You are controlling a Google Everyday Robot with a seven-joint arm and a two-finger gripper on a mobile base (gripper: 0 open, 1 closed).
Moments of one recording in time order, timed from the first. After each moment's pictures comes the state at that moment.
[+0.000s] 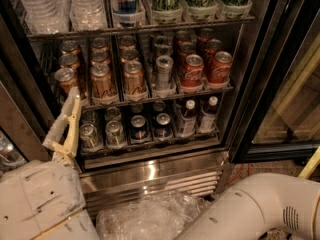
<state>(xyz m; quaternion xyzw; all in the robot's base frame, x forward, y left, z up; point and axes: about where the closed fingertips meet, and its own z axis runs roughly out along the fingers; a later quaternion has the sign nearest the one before) 0.346 0.179 1.034 -0.14 0.47 0.21 0.85</state>
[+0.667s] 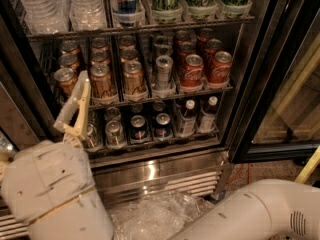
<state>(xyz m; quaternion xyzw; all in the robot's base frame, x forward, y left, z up) 0.365 0.168 1.045 -0.14 0.46 0.19 0.86</state>
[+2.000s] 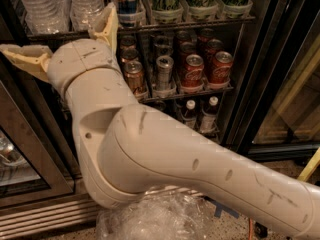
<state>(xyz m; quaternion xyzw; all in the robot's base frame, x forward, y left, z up) 0.503 0.138 1.079 -0.20 0.58 0.12 0.78</state>
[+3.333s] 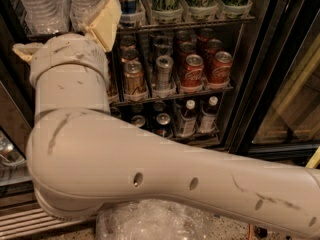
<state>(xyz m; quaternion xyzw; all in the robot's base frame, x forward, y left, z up) 0.508 0.129 1.083 -0.19 0.61 -0.05 0.77</state>
